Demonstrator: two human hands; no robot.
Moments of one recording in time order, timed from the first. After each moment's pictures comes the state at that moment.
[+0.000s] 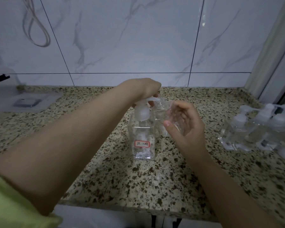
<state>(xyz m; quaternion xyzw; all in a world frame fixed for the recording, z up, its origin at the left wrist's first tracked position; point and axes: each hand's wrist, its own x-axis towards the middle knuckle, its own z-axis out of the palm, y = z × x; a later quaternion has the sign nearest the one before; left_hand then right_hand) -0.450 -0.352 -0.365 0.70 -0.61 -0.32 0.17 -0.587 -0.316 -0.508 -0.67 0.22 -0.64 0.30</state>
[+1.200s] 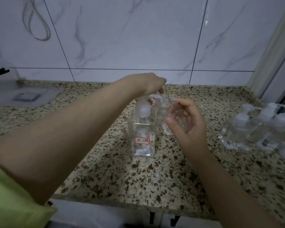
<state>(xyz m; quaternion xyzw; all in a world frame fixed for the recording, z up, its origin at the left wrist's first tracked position) -0.445 -0.367 -0.373 0.66 -0.70 -0.24 0.13 -0.591 -0.318 -0.508 -0.69 0.24 -0.63 0.27</state>
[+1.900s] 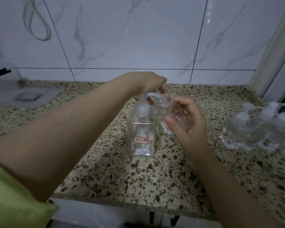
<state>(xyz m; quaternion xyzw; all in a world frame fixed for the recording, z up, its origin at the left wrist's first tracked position) -0.442 -0.377 -0.379 0.65 -0.69 -0.28 0.13 -0.594 -0.320 -0.507 -0.69 0.24 -0.62 0.28</state>
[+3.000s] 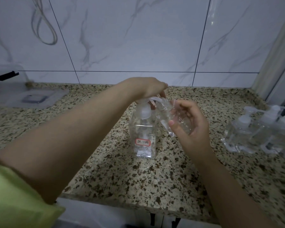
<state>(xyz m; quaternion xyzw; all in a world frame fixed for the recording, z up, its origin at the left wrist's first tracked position) -0.443 -0.372 -0.376 0.66 -0.70 -0.26 0.11 -0.596 -0.315 -0.503 -0.68 0.25 -0.62 0.30</state>
